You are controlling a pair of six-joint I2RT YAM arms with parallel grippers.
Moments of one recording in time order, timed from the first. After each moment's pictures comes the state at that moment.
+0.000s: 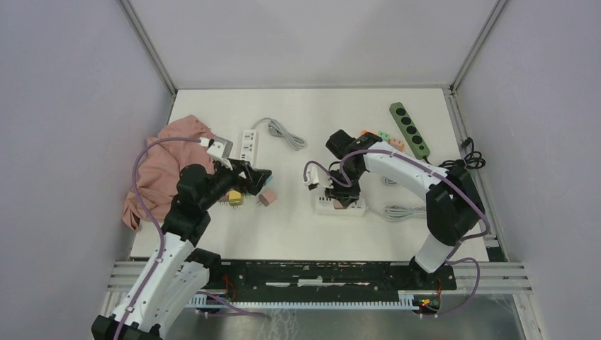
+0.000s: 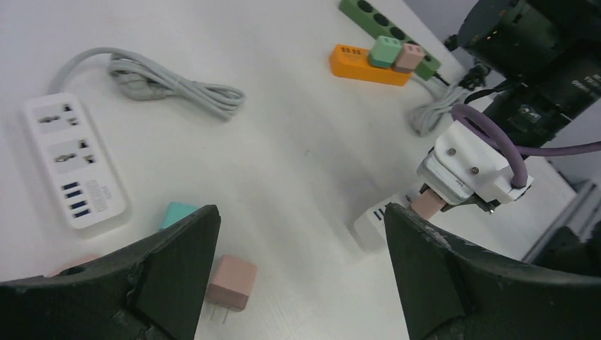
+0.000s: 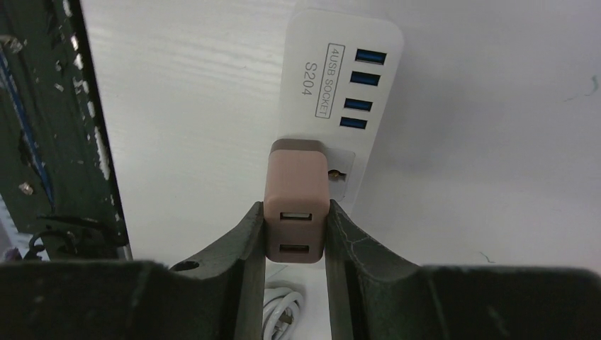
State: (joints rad) left arm -0.29 0.65 0.59 -0.13 0.33 -0.22; right arm 0.69 1.73 1.33 -1.03 -0.36 -0.90
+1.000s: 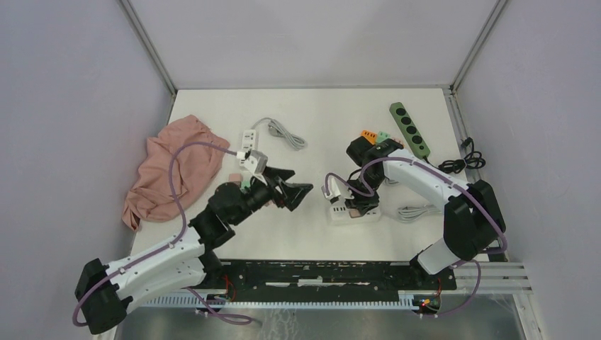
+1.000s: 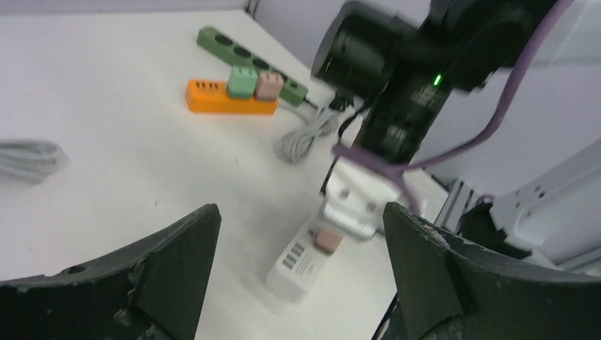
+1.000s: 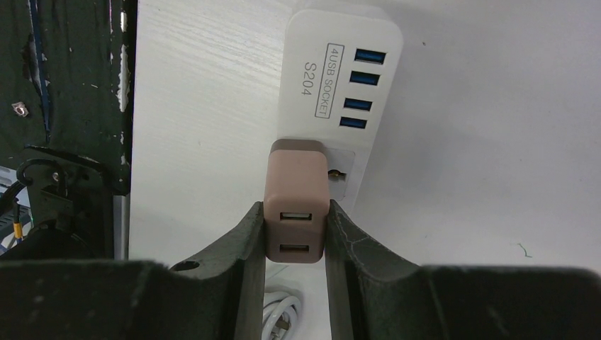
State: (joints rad) left arm -0.87 0.81 0.57 0.29 -0.01 -0.42; right arm 0.58 1.55 1.14 -1.14 -0.44 -1.23
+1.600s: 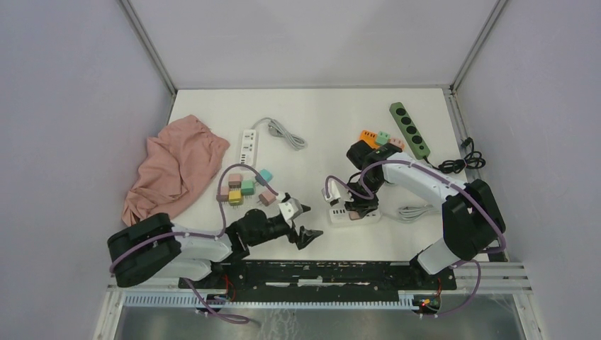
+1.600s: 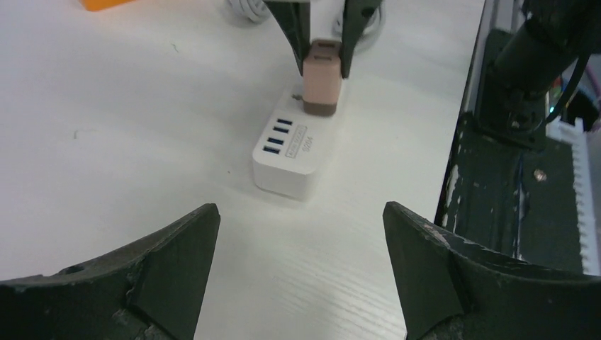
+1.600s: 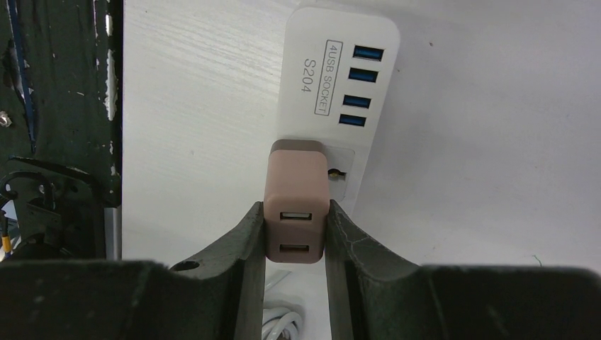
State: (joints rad) left arm -1.04 1.19 0.14 0.97 0.10 -0.10; right arm 0.58 1.55 1.08 -1.08 -0.44 -1.22
